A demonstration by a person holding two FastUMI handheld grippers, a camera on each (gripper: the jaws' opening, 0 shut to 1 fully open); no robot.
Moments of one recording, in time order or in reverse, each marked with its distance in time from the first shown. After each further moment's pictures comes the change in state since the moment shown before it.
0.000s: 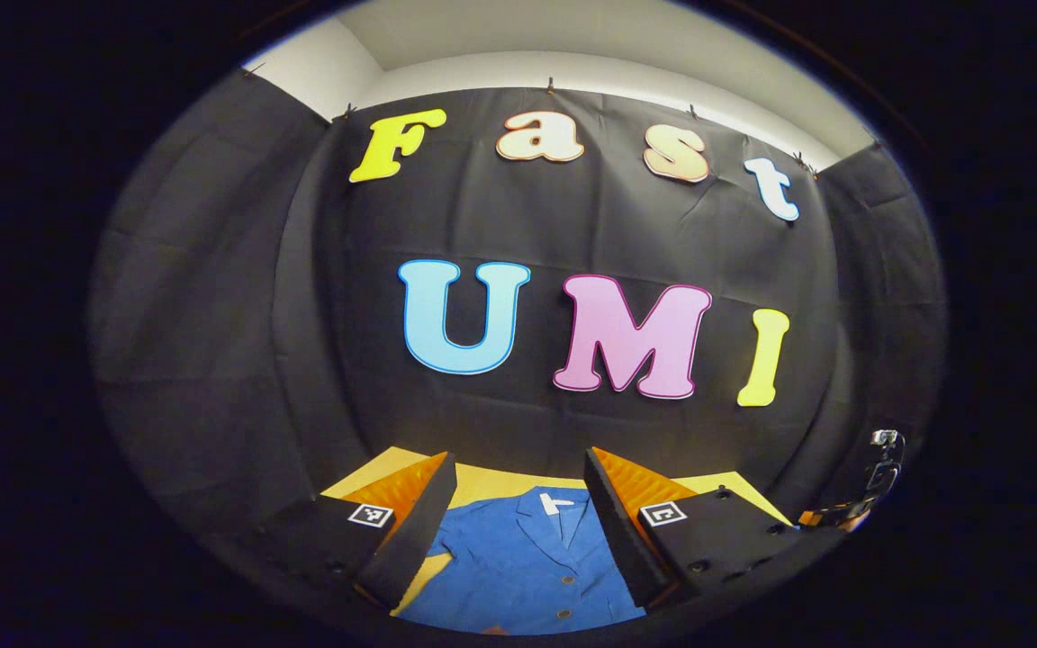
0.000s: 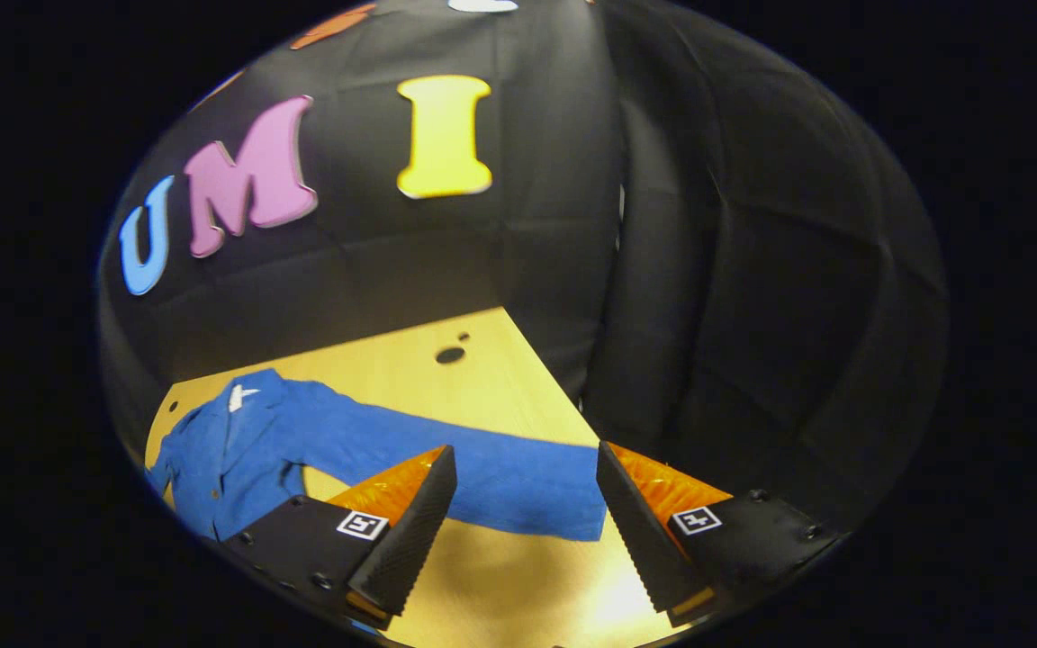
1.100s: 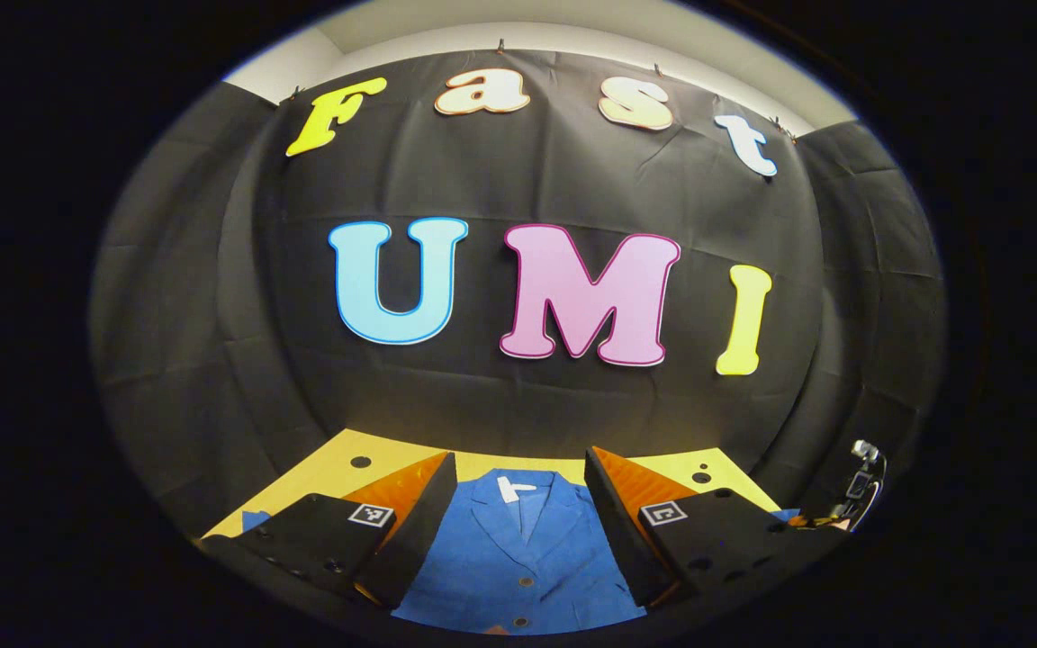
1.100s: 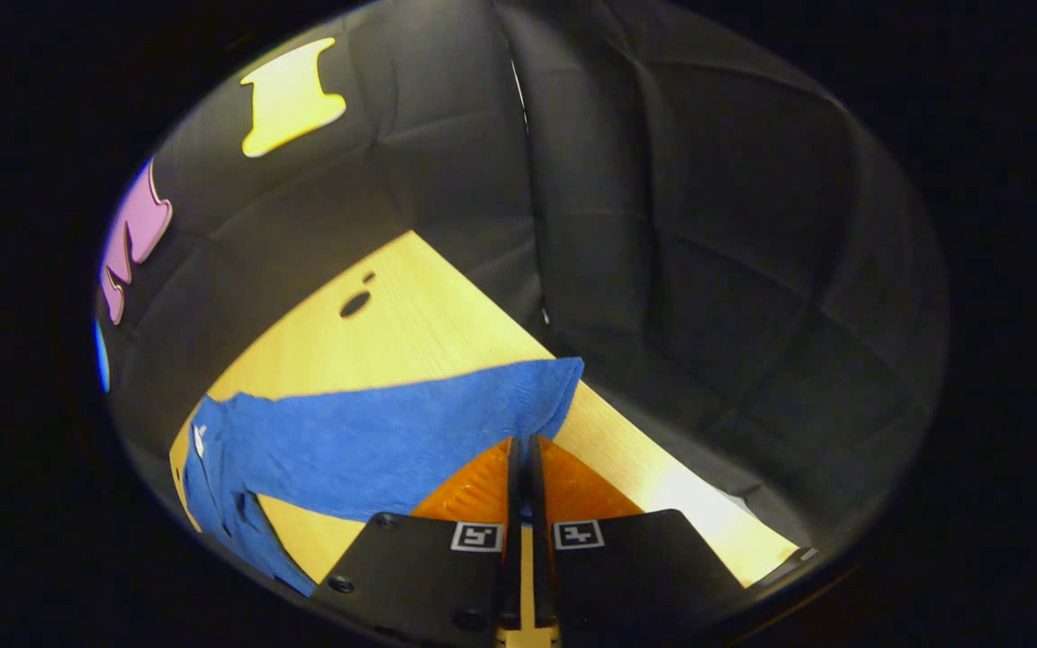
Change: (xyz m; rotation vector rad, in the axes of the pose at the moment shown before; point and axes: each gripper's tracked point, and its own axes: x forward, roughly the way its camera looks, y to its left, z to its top) left arm 0.056 -0.072 -0.030 0.003 0.090 -0.119; right arm 0.033 -0.007 -0.004 0.217 0.099 -0.074
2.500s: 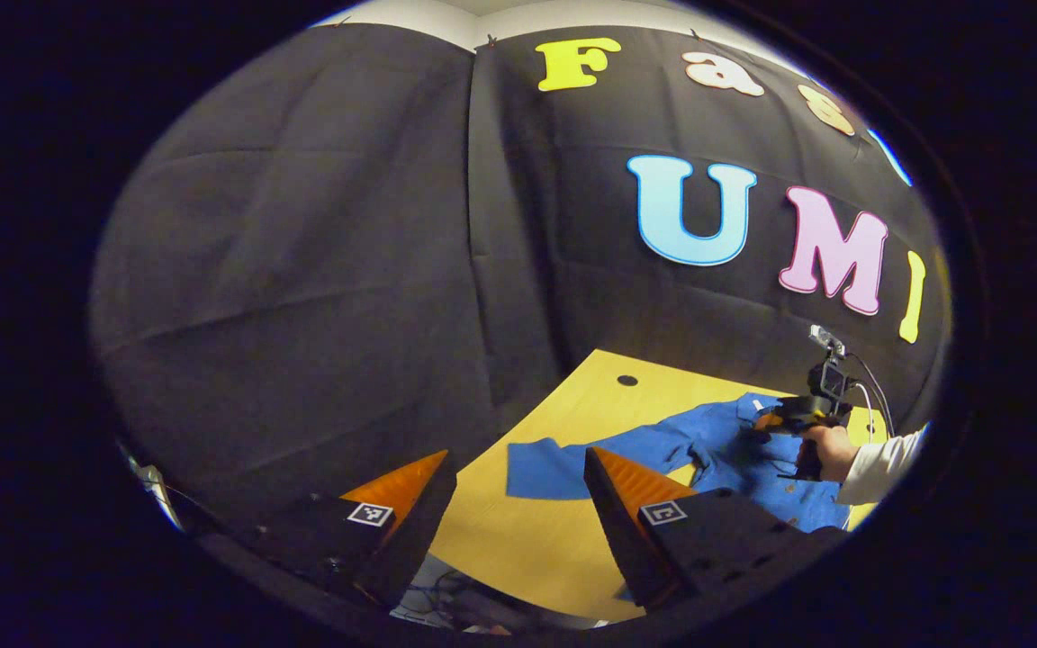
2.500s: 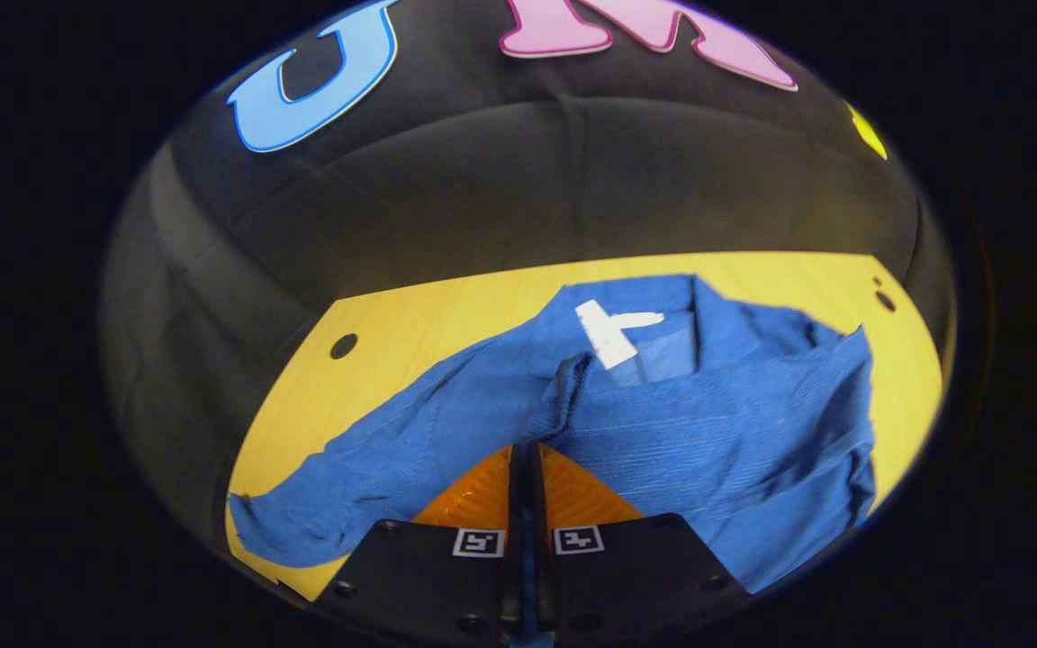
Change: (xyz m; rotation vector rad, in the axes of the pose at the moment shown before) left arm -0.197 0.386 -0.155 -0.119 0.246 0.553; right arm -0.090 0.596 -0.317 -0.432 0.225 0.617
